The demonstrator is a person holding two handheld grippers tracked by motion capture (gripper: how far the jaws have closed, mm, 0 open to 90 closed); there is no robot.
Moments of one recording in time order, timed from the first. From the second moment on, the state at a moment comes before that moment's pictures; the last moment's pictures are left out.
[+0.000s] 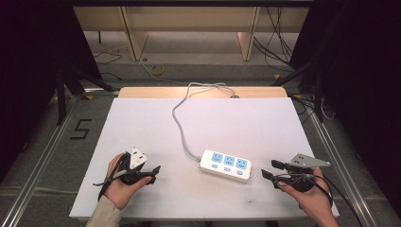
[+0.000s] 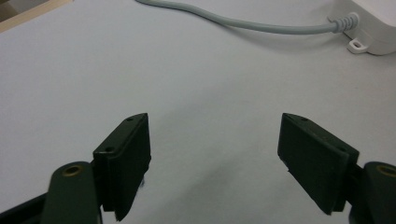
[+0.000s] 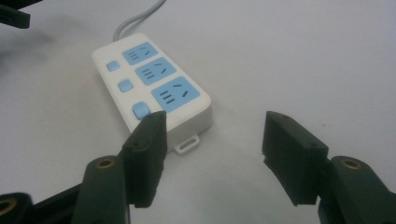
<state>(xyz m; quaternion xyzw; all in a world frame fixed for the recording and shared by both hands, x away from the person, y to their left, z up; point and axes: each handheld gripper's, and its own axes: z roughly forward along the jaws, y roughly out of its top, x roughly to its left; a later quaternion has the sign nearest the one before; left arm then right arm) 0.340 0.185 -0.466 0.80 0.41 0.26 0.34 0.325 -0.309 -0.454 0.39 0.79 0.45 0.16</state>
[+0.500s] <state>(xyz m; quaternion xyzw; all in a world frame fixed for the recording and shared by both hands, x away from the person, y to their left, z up) 0.340 0.186 -0.466 0.80 0.41 0.26 0.34 0.329 -0.310 -0.435 0.38 0.83 0.38 0.15</state>
